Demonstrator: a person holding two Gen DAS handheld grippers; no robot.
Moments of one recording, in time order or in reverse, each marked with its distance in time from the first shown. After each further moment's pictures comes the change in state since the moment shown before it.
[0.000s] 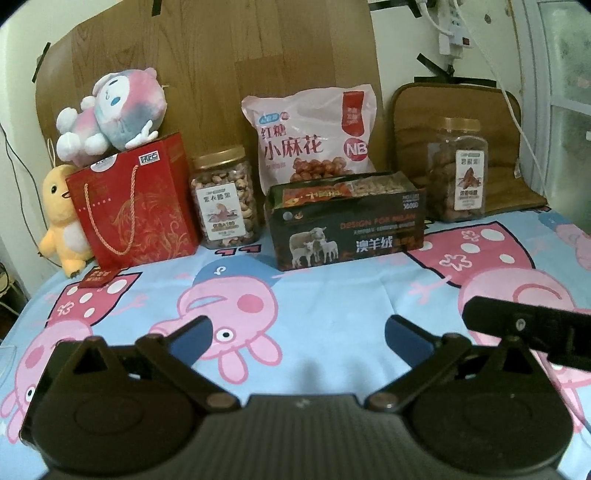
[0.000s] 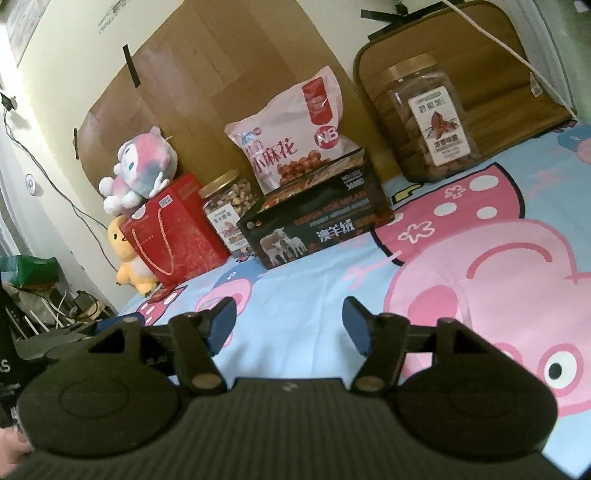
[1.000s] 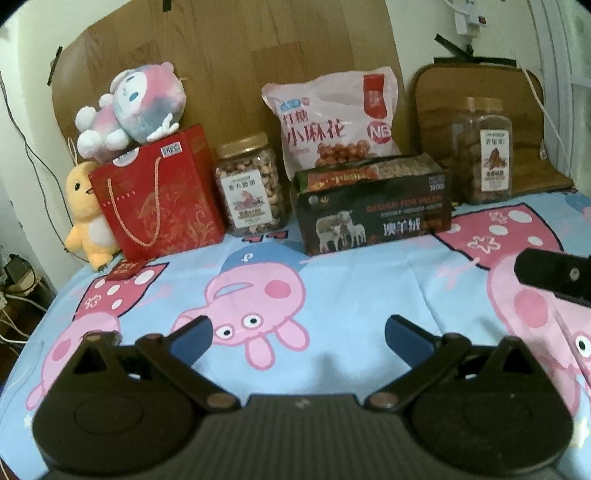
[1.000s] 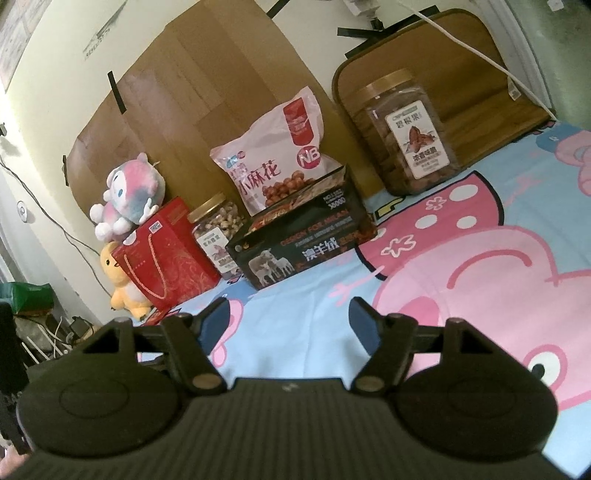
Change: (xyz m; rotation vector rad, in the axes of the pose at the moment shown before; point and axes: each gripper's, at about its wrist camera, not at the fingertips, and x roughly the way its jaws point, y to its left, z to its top) left arm 0.004 -0.001 -0.003 0.026 0.056 0.101; right arm -0.011 -0.003 0.004 0.054 -0.060 -0.032
